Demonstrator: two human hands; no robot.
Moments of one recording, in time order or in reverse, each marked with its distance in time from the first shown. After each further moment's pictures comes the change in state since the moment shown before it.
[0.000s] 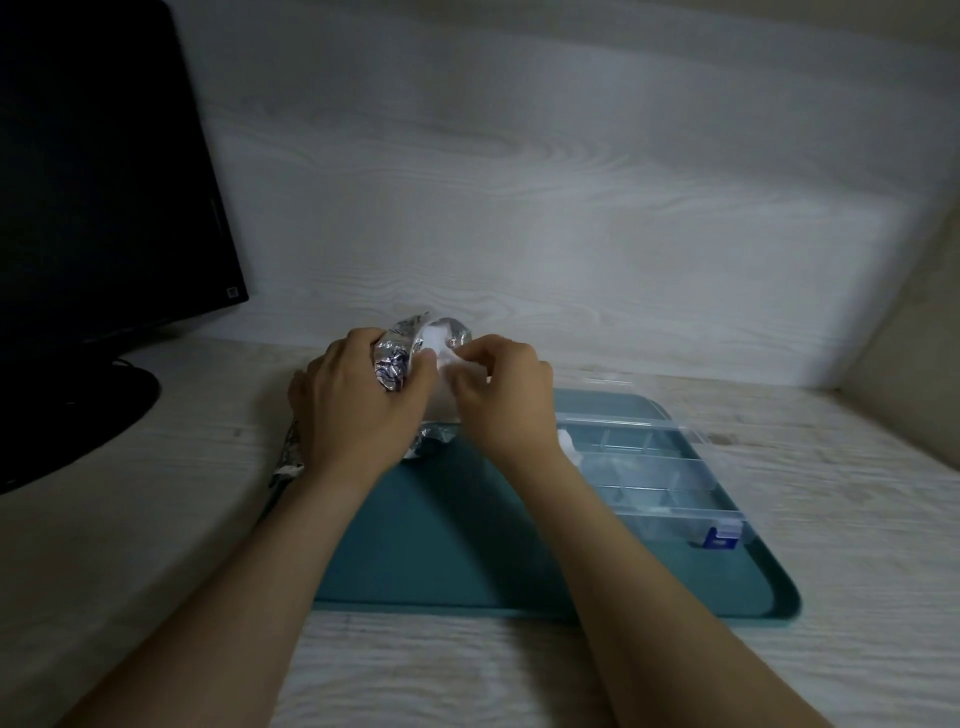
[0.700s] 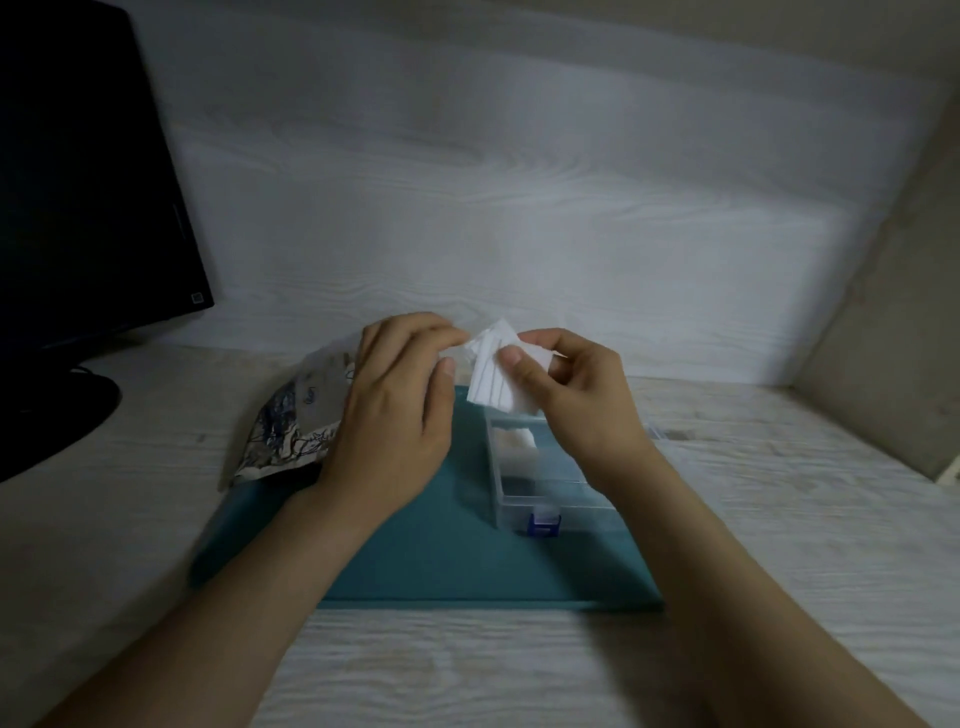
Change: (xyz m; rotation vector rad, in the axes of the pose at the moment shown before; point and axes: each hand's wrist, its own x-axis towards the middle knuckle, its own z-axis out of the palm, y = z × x) left_hand -0.036 0.047 0.000 -0.184 0.065 0.670; right_hand -0.013 0.029 -0.096 0.525 -0.085 0.080
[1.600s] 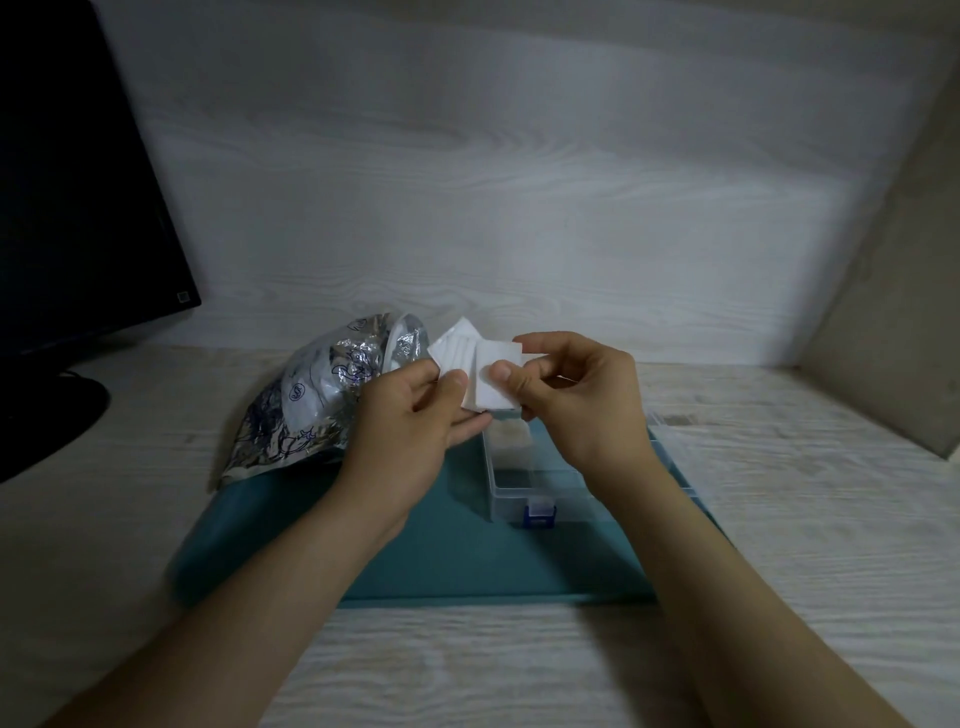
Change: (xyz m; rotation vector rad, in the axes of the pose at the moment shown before) left_hand -0.008 0.023 0.017 -0.925 -0.199 -0.822; right_hand -0.008 0.013 -0.008 0.032 0.066 -0.055
